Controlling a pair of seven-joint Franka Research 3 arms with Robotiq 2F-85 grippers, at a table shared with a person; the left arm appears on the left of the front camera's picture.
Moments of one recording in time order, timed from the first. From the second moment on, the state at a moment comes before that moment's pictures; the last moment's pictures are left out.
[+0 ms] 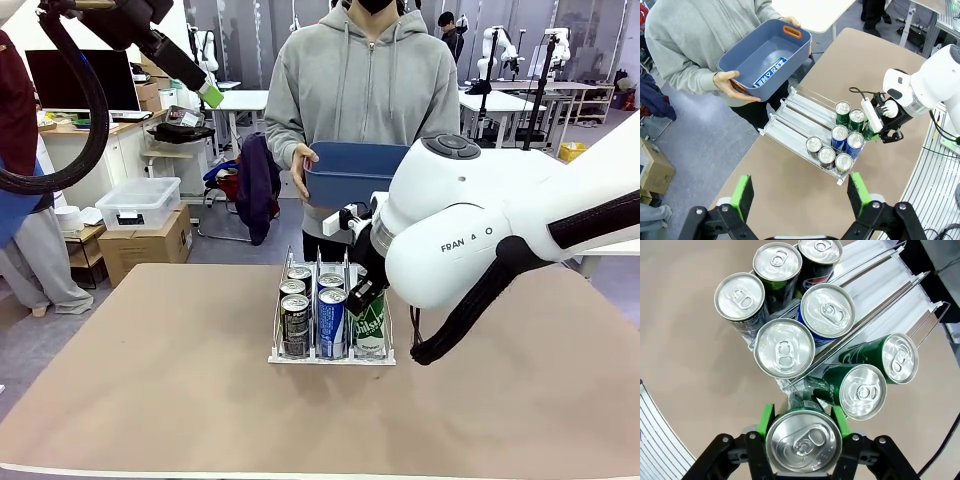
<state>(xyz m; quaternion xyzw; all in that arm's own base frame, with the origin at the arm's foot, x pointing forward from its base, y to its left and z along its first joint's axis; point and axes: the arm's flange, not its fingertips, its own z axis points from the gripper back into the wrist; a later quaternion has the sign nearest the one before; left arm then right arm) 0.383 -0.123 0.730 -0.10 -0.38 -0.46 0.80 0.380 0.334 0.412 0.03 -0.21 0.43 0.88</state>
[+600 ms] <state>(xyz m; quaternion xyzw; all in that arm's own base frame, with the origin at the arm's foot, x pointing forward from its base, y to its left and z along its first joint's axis) 0.383 -0.123 0.730 -0.10 -0.38 -0.46 0.80 0.425 0.318 0.410 0.02 -0.26 0.38 0.89</state>
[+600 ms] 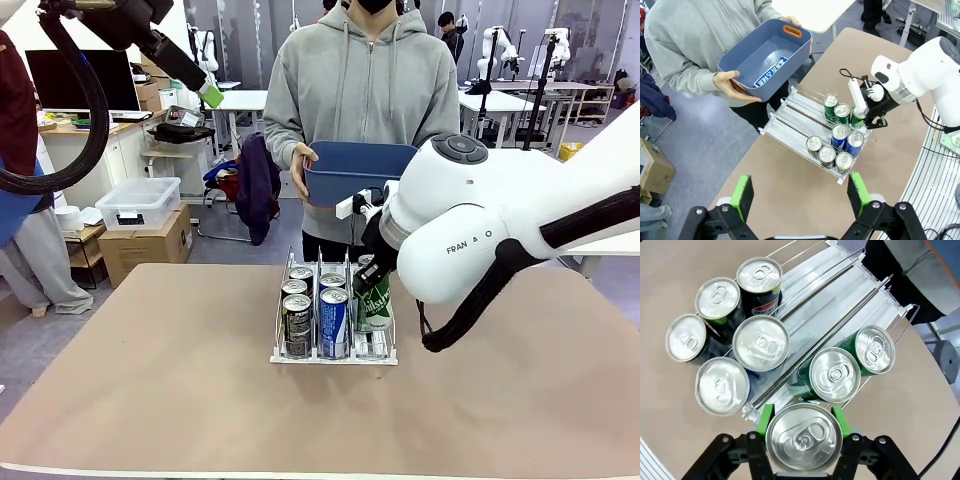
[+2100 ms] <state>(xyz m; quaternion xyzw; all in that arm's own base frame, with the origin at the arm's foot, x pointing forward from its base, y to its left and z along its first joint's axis) 0.383 -0.123 0.730 -0.10 -0.38 -0.46 0.80 0.400 0.313 0.390 0.08 -0.27 0.36 0.89</state>
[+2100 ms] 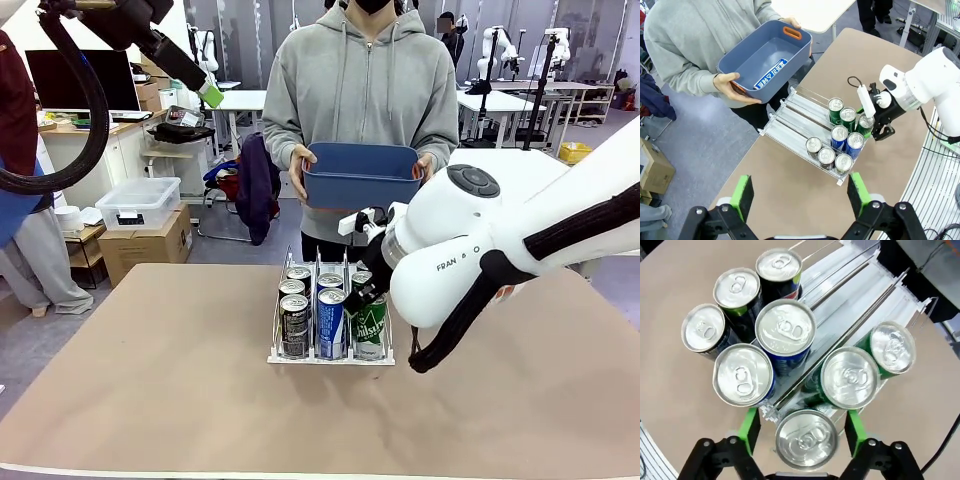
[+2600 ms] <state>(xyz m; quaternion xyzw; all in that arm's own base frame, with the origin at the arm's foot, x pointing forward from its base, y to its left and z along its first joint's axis) 0.383 -0.123 0.730 -0.10 -0.38 -0.46 0.80 0.385 0.293 0.451 0.12 -0.25 0.39 0.88</state>
